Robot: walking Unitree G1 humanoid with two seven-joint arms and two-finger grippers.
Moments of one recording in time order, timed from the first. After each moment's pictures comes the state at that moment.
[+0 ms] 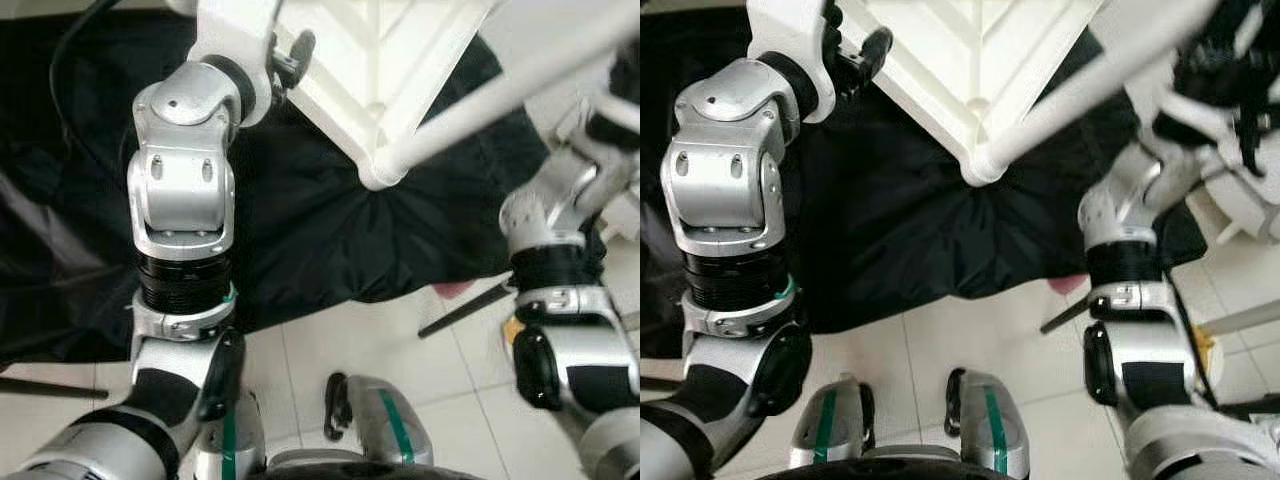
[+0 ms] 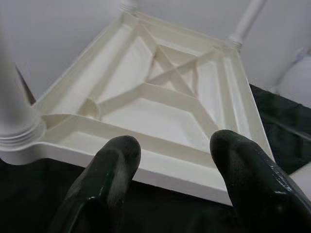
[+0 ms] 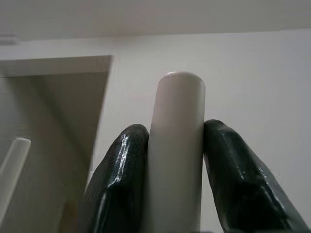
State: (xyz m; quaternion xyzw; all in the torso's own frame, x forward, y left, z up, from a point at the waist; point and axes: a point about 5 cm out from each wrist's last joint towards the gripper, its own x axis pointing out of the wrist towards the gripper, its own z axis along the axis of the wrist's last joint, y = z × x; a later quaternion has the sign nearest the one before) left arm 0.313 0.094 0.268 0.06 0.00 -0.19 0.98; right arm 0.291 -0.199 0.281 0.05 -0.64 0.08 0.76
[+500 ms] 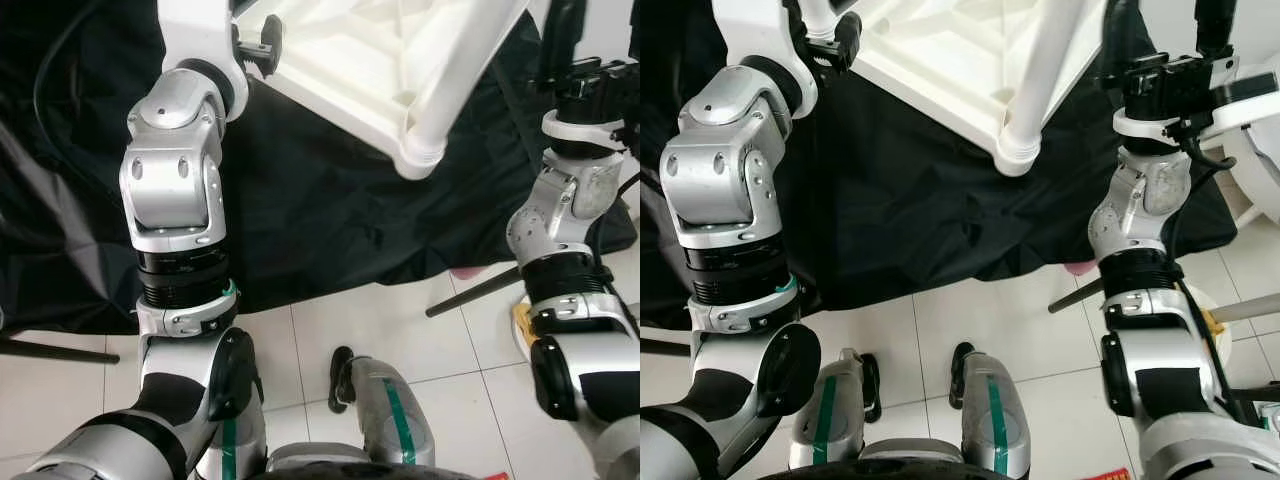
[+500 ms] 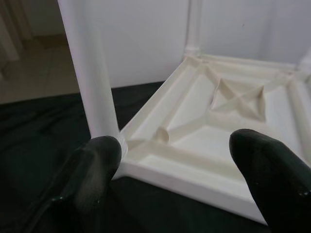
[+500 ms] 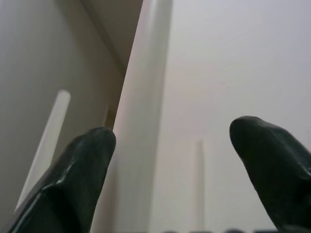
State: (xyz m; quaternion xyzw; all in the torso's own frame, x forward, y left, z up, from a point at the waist) left arm 0.321 0.113 0.266 0.01 -0.04 -0.09 0.99; right arm 0.310 -0.207 0.249 -0.02 -0.52 0.15 0.84
